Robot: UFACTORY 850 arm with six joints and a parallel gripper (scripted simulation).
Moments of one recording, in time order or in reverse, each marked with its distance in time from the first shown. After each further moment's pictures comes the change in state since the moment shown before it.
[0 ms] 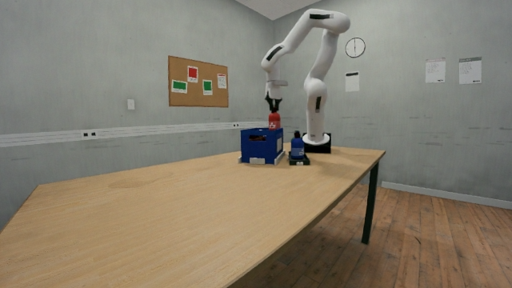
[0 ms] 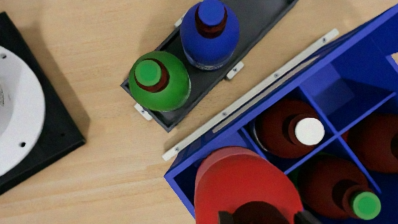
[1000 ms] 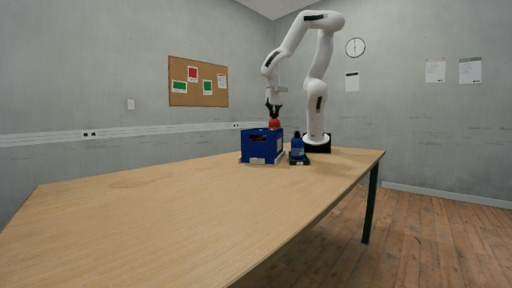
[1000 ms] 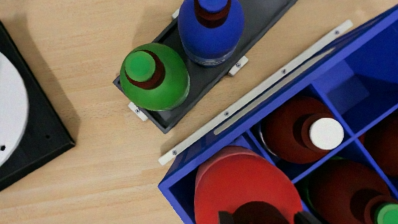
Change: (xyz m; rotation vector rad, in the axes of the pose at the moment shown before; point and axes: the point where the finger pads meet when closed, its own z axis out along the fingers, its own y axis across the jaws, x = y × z) arm 0.000 0.000 0.037 0.000 0.000 0.000
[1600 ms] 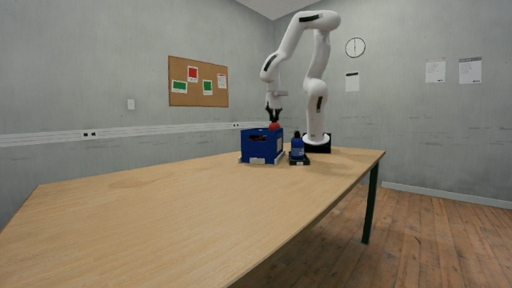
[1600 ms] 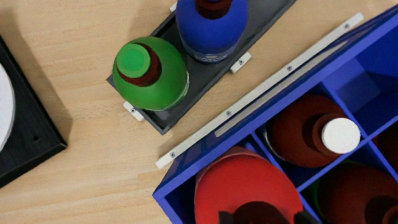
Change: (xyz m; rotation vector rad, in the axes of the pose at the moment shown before) arm 0.000 0.000 0.024 0.000 0.000 0.000
